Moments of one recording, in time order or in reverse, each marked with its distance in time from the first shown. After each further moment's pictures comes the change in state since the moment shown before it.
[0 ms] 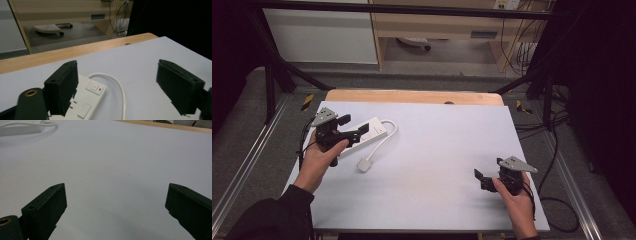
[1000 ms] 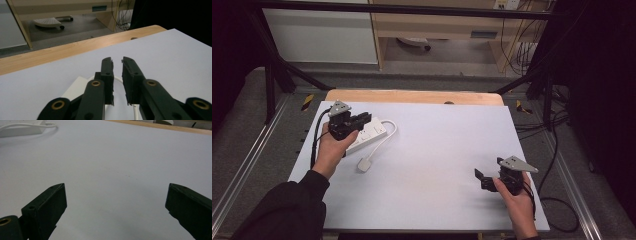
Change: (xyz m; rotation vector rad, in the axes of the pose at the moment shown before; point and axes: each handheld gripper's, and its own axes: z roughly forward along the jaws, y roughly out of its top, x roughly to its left) left arm 0.011 0.001 0.043 0.064 0.008 0.017; right arm -0.001 0.001 -0.001 -0.006 0.002 -0.005
